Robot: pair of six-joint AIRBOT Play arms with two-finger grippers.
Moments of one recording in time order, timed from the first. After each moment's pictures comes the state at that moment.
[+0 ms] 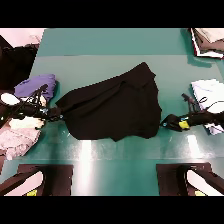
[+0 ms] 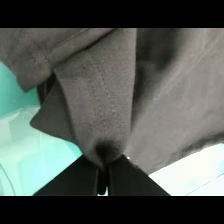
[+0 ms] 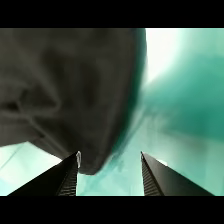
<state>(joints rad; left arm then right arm) 0.17 -1.12 0.74 0.92 -1.16 -1.18 -0.17 -1.05 0.58 -0.96 1.20 1.34</state>
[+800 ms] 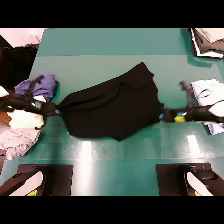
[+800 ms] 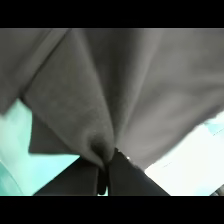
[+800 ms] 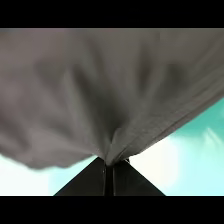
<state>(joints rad) 0.17 -1.04 0.96 0.91 -1.39 -1.19 -0.05 -0.81 0.73 -0.89 1.13 1.34</state>
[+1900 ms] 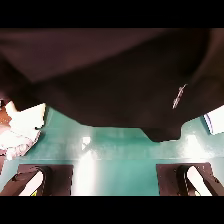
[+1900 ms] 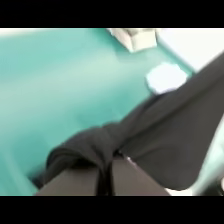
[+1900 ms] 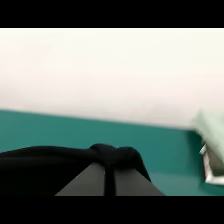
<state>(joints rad) 0.17 -0.86 1.79 0.67 -1.54 -1.43 -0.56 -0.85 1.98 -0.88 1.37 1.38</state>
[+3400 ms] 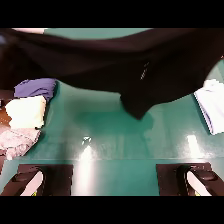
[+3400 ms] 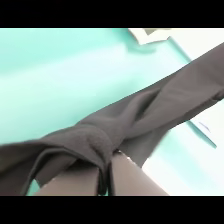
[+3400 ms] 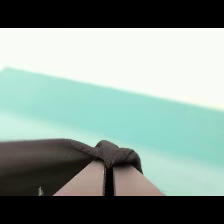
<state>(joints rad) 0.17 -0.80 1.65 0.65 -1.34 -1.27 -0.07 -0.76 1.72 -1.20 1.13 1.39</state>
